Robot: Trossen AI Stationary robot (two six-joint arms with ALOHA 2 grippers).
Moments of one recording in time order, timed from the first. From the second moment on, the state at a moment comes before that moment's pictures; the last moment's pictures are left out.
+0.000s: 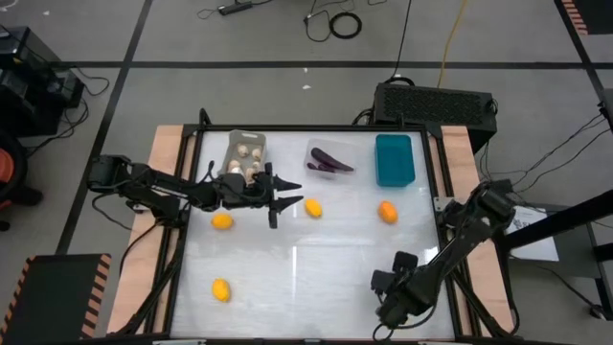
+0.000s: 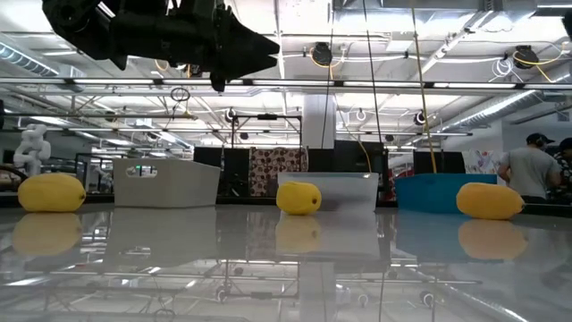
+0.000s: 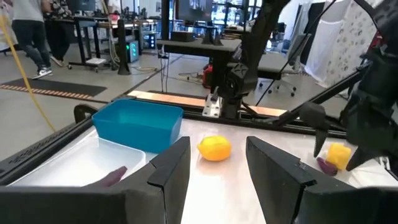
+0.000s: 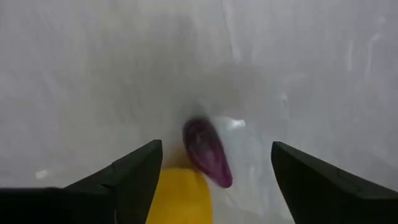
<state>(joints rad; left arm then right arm) 0.00 1.38 0.56 0.78 -0.11 -0.07 0.82 1.81 1.23 -1.06 0.04 1.14</state>
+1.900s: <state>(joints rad) -0.03 1.38 0.56 0.78 -0.11 -0.15 0.74 1.58 1.14 -0.98 0.00 1.11</state>
